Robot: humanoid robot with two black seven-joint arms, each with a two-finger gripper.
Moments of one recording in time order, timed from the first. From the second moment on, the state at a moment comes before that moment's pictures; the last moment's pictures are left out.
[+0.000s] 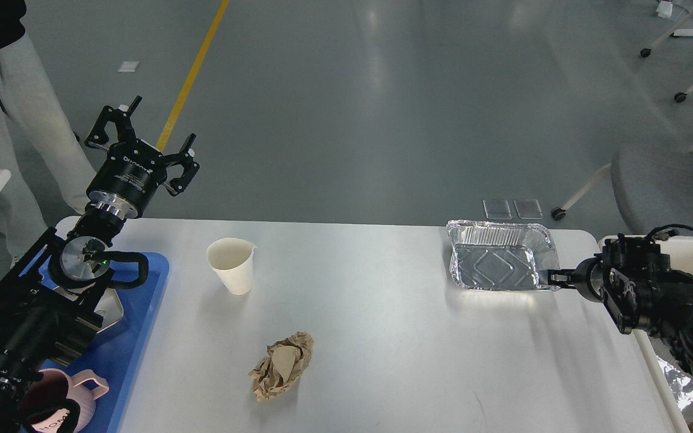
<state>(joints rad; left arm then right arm) -0.64 0.17 -1.23 -0.72 0.16 -0.44 -0.11 0.85 -0.18 -0.08 0.09 -1.23 0.36 0.19</state>
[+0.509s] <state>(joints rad) -0.64 0.17 -1.23 -0.72 0.16 -0.44 -0.11 0.83 -0.16 -0.08 0.10 -1.12 0.29 0.19</state>
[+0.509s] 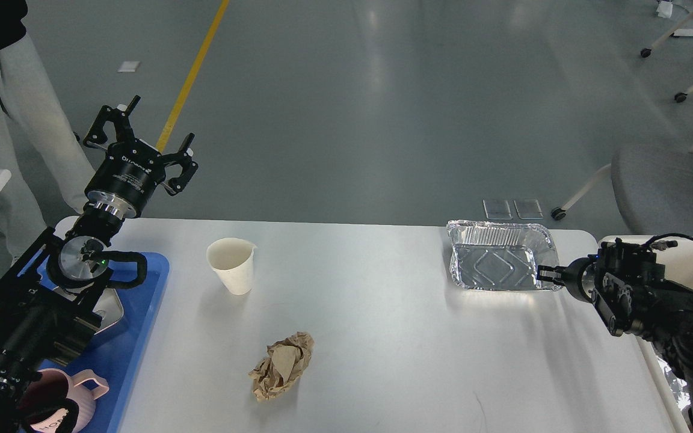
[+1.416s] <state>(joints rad) -0.65 0.17 -1.23 -0.71 0.16 -0.44 -0.11 0.84 -0.15 -0.07 0.12 -1.09 0.35 0.22</state>
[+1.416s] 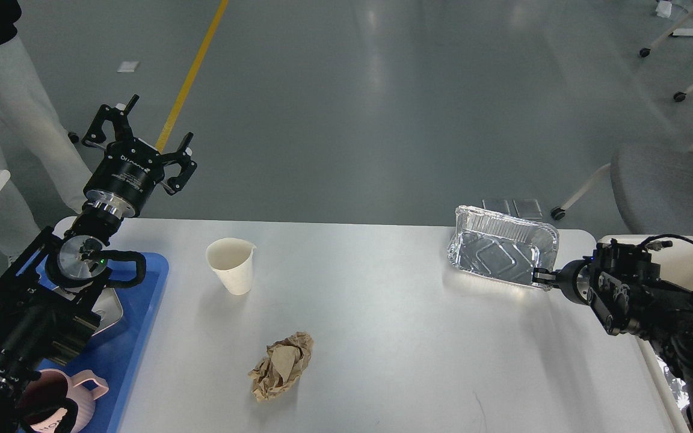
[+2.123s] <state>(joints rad) -0.64 0.18 -1.22 -0.71 0.16 -0.44 -0.10 0.87 -0.35 -0.06 0.32 -0.90 0.49 0.37</state>
